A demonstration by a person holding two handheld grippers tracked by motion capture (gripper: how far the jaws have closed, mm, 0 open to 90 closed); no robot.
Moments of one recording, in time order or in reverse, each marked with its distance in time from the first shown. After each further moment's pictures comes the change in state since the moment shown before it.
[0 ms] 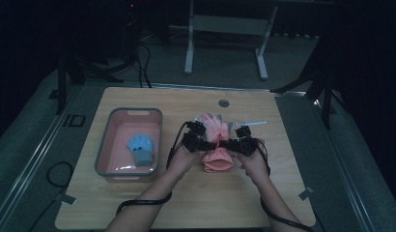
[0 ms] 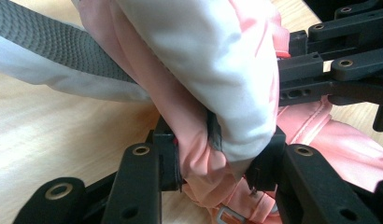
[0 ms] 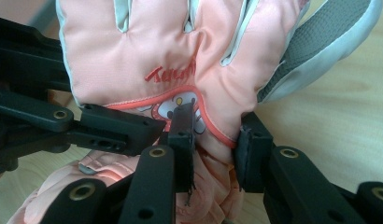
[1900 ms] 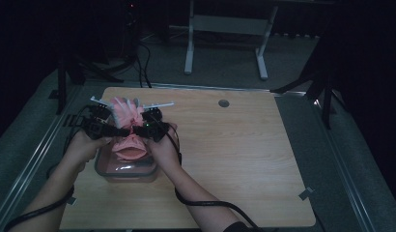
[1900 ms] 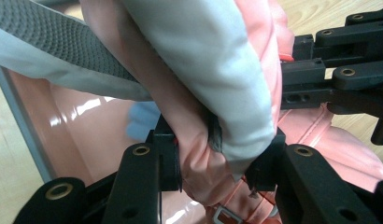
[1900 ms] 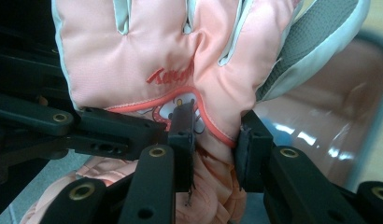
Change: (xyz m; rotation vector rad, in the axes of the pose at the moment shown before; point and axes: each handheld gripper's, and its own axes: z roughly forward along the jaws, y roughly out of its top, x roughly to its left) left arm 0.144 -0.067 -0.216 0.039 0.183 -0.132; right arm 0.233 0.082 0.114 -0.032 0.133 -0.034
